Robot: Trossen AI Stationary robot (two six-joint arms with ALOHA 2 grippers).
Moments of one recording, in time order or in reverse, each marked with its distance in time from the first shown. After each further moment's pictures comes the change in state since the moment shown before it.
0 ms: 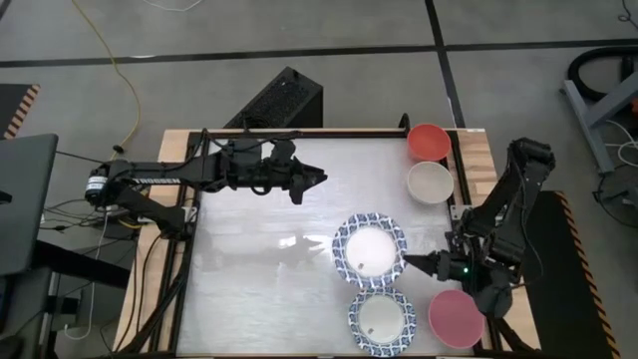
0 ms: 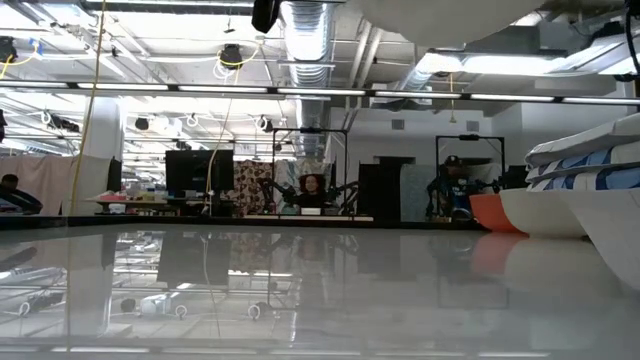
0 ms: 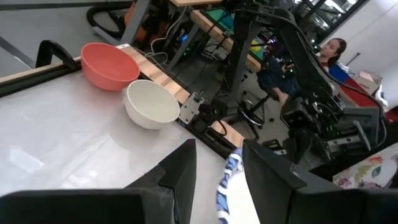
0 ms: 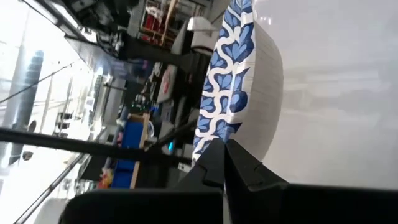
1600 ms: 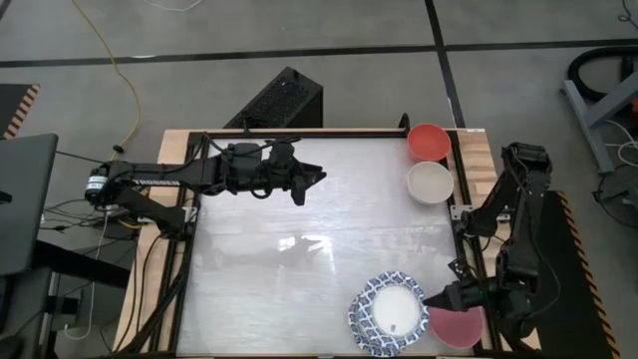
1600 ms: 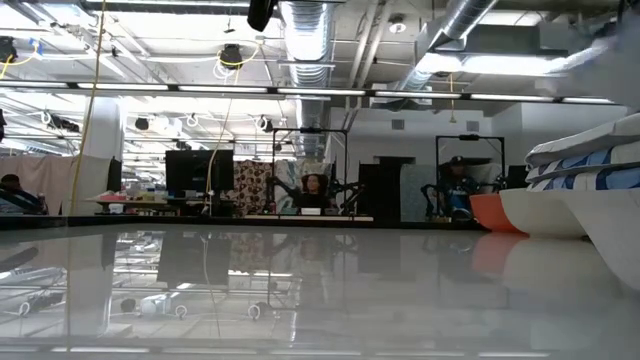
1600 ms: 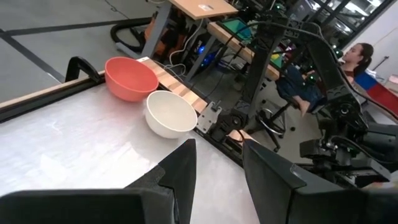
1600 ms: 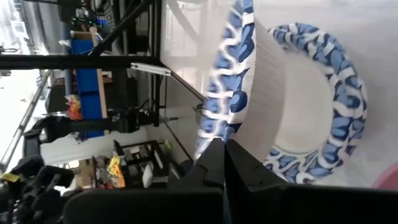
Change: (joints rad) left arm -0.031 0.000 0.000 -0.006 -0.124 0.050; right arm 0.208 0.090 0.000 -0.076 -0.345 0.353
